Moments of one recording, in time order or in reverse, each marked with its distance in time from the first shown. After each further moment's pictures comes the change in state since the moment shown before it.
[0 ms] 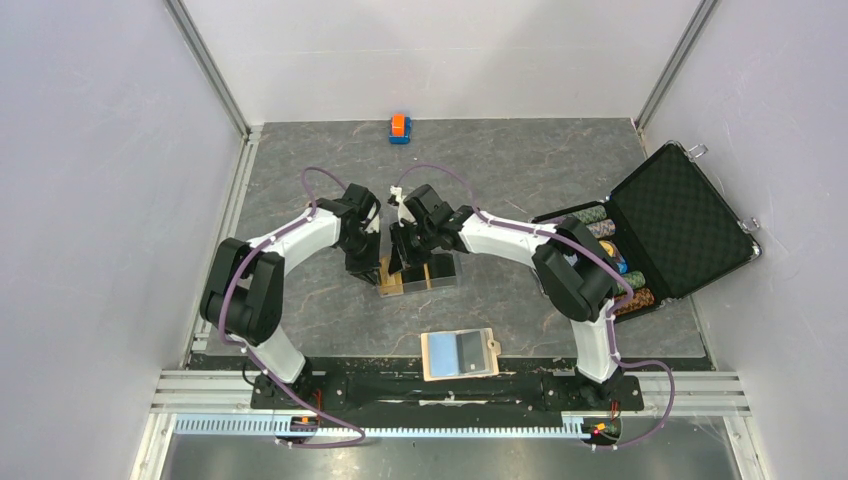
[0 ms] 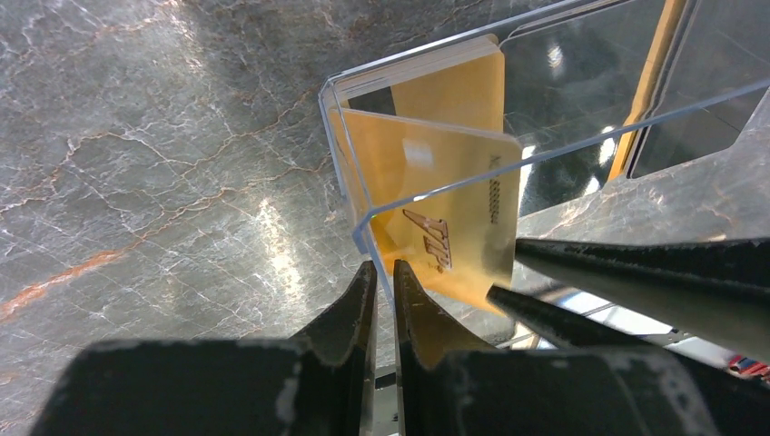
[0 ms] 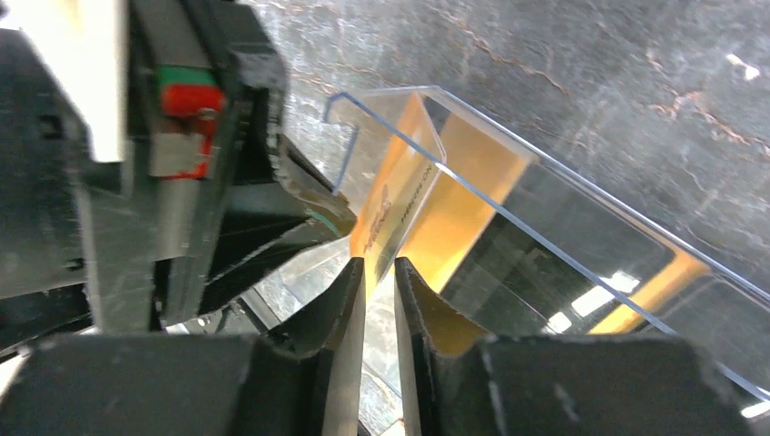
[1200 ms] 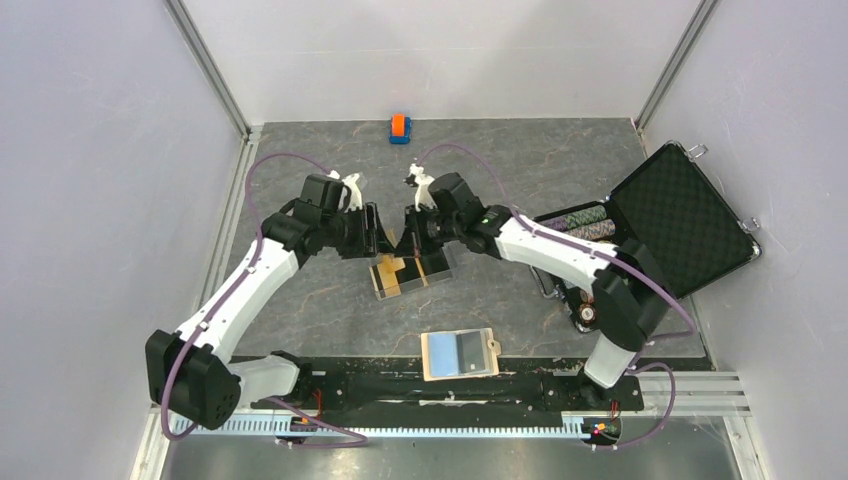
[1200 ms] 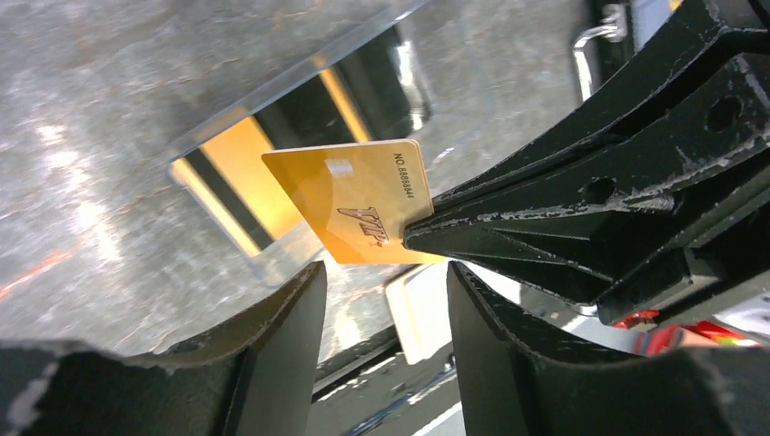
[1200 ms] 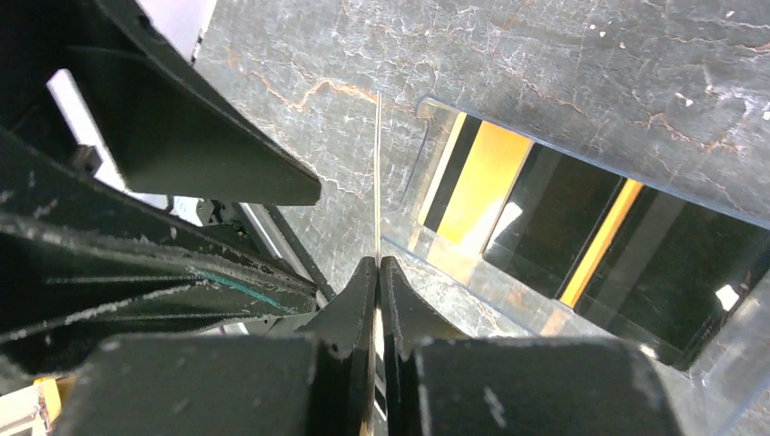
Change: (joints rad) left arm 0.000 -0.447 -0.013 0.058 0.081 -0.072; right arm -0.005 -0.270 -0.130 0.104 0.027 0.038
